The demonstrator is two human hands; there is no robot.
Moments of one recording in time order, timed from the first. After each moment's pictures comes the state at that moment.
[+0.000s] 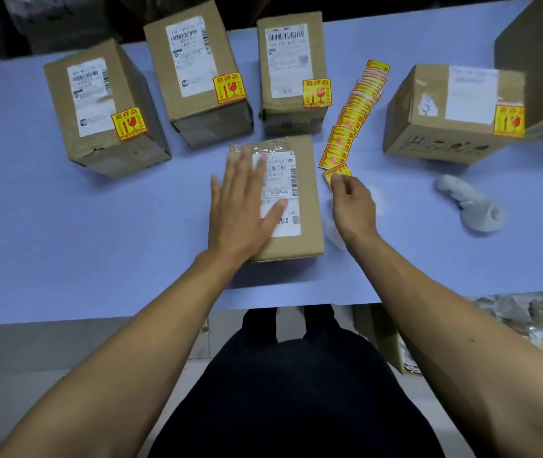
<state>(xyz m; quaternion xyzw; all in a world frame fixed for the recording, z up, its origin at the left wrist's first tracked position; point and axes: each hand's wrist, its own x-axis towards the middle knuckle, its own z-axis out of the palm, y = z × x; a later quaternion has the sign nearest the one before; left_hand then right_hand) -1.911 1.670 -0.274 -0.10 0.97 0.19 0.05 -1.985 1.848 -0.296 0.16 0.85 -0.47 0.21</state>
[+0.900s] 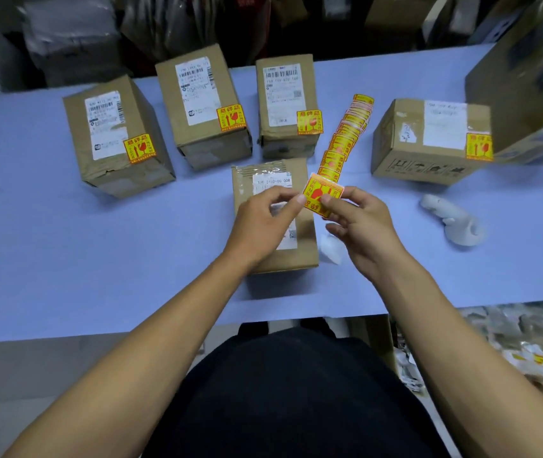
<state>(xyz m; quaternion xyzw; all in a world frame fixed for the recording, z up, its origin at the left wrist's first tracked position) -1.924 1.698 -0.223 -0.16 0.82 0.55 0.03 -1.967 1.861 -0.202 0.17 0.63 -0.71 0.27</state>
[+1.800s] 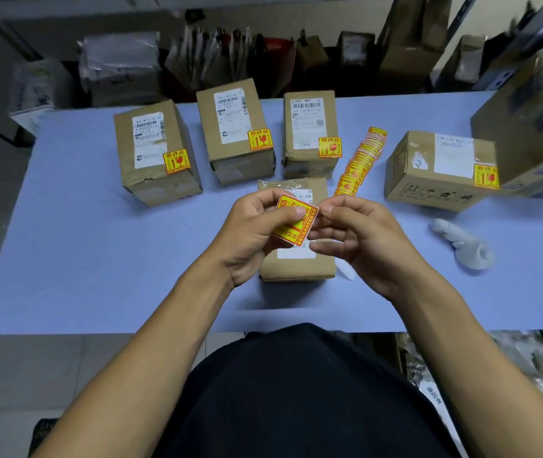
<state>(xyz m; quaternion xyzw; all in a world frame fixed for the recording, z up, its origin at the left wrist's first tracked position) -1.889 1.670 -0.139 -0.22 0.58 0.78 0.11 -1.937 1.838 -0.130 0.03 0.56 -0.74 0.36</state>
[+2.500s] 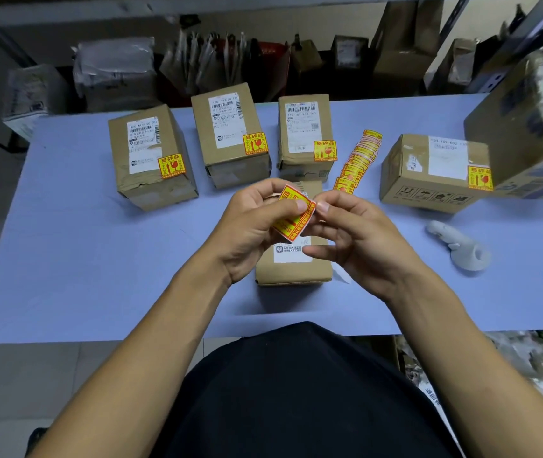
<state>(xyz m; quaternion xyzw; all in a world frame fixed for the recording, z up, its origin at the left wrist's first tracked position) -1.900 1.670 -0.126 -0.18 0.55 0.81 0.10 -1.940 1.837 -0.124 0.01 0.51 -0.77 0.40</state>
